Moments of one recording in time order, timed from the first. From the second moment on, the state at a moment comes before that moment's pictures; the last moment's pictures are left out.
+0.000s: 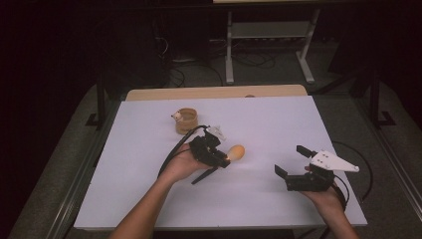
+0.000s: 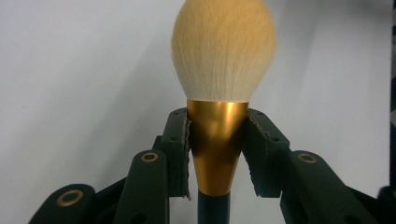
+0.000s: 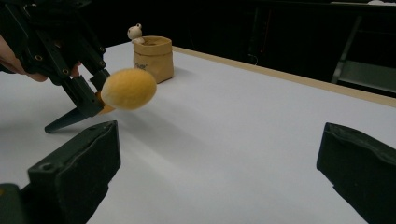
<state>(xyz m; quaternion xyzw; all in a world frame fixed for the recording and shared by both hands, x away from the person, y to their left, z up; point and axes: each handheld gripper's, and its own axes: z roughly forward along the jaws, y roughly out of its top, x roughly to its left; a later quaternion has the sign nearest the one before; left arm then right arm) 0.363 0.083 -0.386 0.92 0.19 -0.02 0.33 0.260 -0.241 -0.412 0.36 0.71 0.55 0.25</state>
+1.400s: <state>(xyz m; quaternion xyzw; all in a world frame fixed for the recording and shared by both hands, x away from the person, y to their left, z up) 0.367 0.121 -0.355 0.86 0.19 0.01 0.47 0.259 -0.240 -0.412 0.36 0.71 0.55 0.25</state>
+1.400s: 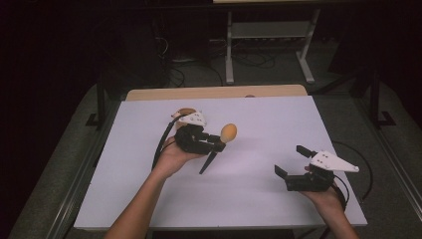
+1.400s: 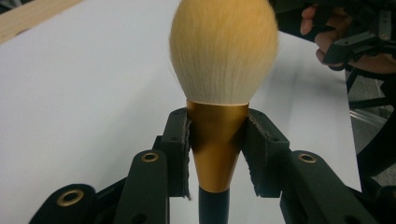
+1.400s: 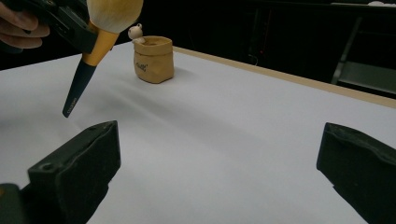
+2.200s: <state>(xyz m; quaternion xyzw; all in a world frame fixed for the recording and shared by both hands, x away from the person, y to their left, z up) 0.368 0.146 -0.341 0.82 0.21 0.04 0.54 0.259 -0.240 -0.412 0.36 0.71 0.55 0.25</state>
